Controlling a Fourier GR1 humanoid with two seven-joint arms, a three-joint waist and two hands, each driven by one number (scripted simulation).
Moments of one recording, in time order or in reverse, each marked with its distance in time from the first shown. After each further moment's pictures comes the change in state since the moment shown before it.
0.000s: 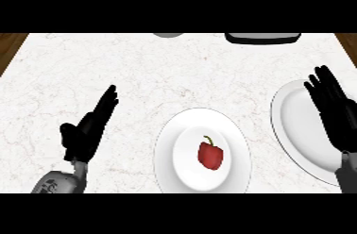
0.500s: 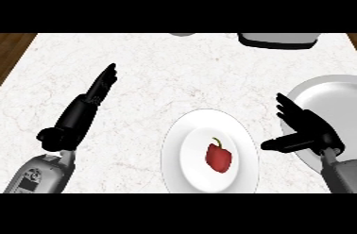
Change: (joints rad) left arm -0.111 0.096 -0.001 -0.099 -0.045 -0.100 -0.077; right arm -0.057 -0.069 0.202 0.187 0.036 0.115 0.360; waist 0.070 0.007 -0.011
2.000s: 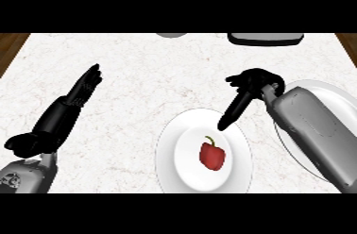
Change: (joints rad) left arm 0.049 0.036 0.094 -0.015 0.011 -0.101 -0.056; right arm -0.602 0.091 0.274 0.186 -0.015 0.184 0.736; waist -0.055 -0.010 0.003
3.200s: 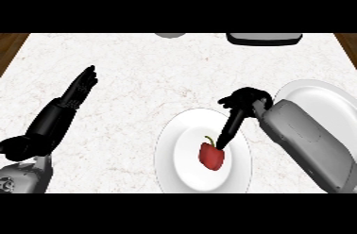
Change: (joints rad) left arm 0.026 -0.017 0.049 -0.022 -0.021 -0.048 0.008; right arm 0.038 0.006 0.145 0.079 -0.153 0.060 -0.050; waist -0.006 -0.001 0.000
